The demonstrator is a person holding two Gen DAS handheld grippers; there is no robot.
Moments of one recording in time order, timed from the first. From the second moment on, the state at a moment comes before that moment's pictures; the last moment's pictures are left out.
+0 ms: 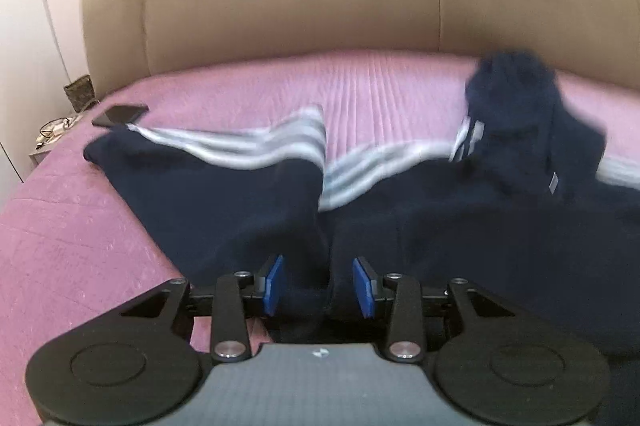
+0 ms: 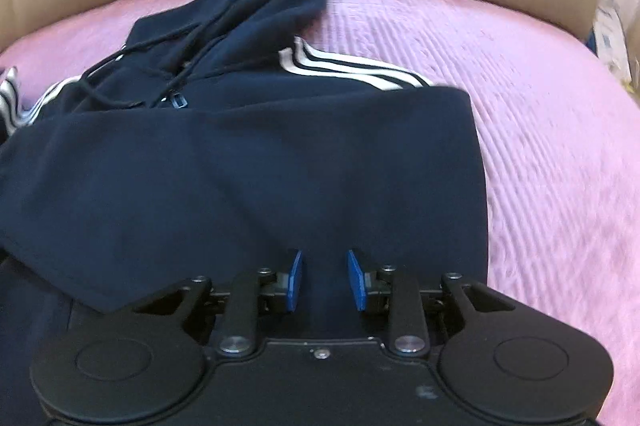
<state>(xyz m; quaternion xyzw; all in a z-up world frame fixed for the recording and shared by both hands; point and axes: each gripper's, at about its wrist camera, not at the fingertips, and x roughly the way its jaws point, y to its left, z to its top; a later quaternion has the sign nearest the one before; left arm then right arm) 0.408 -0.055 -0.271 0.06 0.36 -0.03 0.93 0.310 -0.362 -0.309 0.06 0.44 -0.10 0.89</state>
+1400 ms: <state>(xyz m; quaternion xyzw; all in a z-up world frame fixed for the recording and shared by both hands) 0.615 0.222 -0.299 -0.24 0.39 0.17 0.87 0.291 -0.309 -0.354 0.03 0.26 -0.11 0.96</state>
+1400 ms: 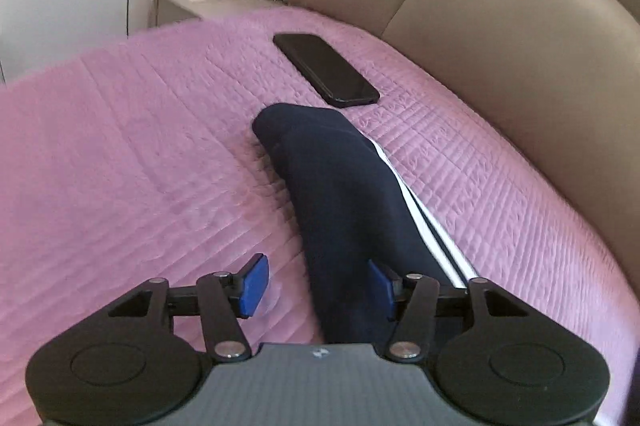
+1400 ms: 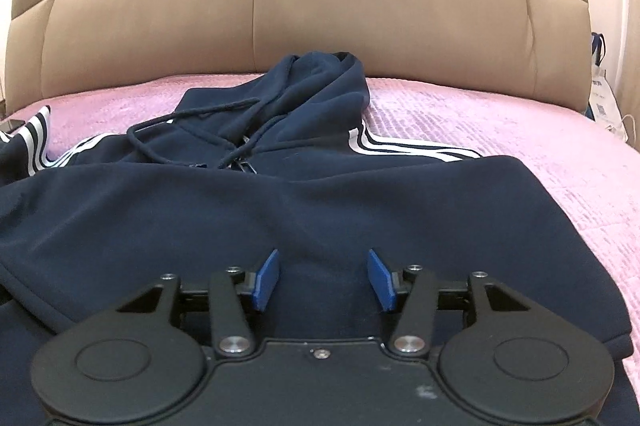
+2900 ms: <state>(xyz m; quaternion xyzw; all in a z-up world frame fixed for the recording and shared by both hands) 0.247 -0.127 -0.261 0.15 0.37 -0.18 0.90 0.239 -0.376 -0.260 0.16 0.33 -0.05 0.93</state>
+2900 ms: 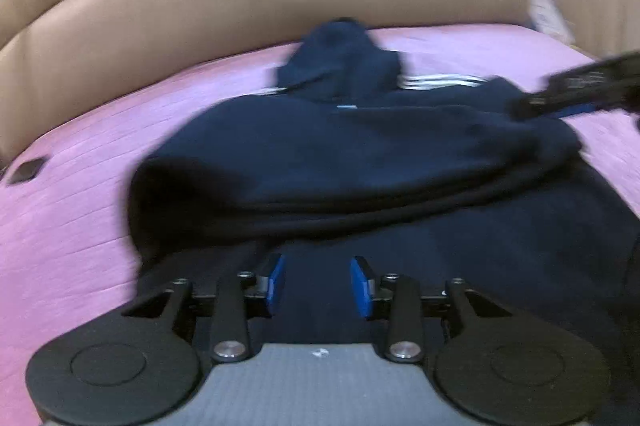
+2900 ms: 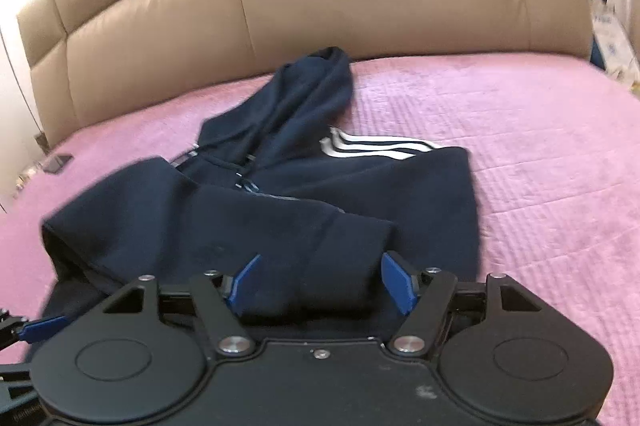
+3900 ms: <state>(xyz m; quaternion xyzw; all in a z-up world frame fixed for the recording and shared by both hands) 0.402 -0.096 -0.271 0.05 0.41 -0.11 0.91 0.275 -0.398 -0.242 0.05 0.34 -0.15 0.93</state>
